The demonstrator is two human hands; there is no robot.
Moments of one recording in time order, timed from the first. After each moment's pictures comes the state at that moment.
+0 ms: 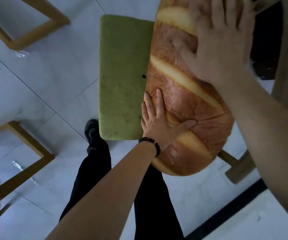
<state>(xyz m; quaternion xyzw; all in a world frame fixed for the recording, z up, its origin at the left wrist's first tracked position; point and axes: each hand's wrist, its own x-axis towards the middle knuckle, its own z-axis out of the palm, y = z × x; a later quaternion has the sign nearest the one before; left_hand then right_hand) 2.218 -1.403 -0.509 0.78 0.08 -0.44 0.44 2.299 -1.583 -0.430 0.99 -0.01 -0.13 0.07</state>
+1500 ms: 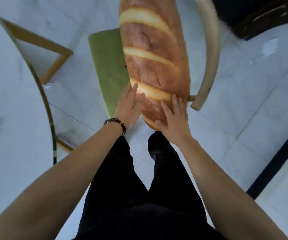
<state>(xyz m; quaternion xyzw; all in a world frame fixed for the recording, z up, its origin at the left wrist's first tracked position) 2.188 -1.331 -0.409 0.84 -0.08 -0.40 0.37 2.057 -1.485 -0.419 0.91 -0.21 -0.25 -0.24</state>
